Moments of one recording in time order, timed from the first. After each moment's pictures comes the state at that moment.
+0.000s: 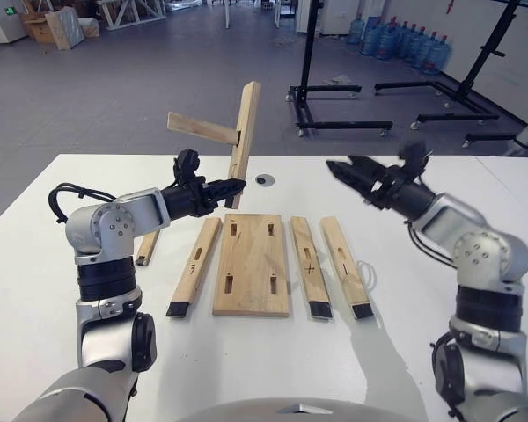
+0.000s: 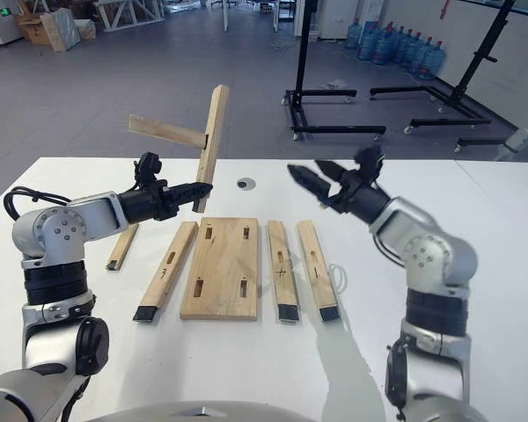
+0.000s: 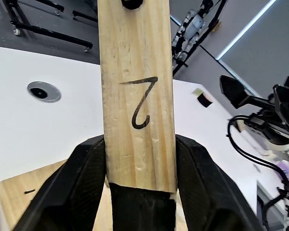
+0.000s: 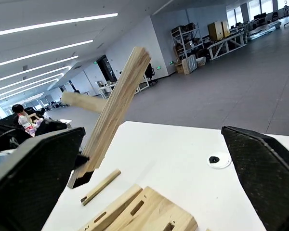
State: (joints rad) left arm -0.63 0.27 0.31 -0.05 -0.66 1.28 -0.59; right arm -0.55 -0.49 -0.38 -0.02 0.89 0.91 0.60
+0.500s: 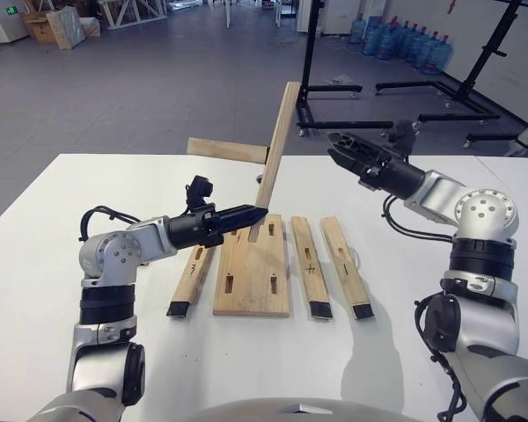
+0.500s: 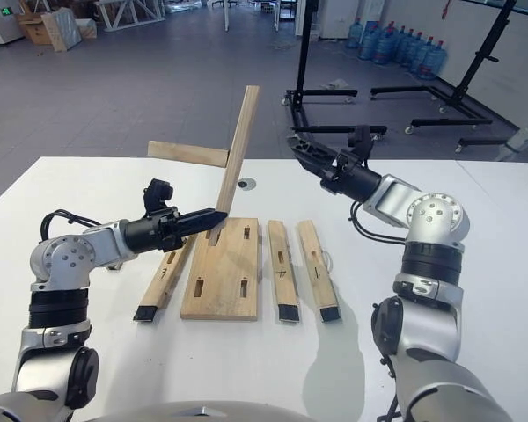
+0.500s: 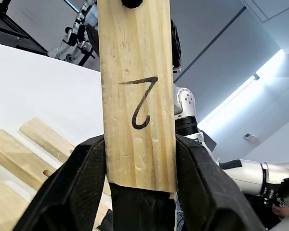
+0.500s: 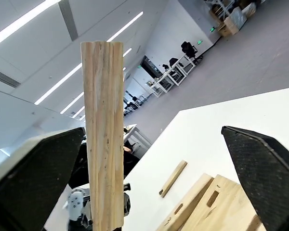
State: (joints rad) left arm -0.47 0.32 0.19 -0.05 -0.88 1.21 -0.94; right arm -0.71 -0.44 -0.43 0.30 1.07 1.21 0.62
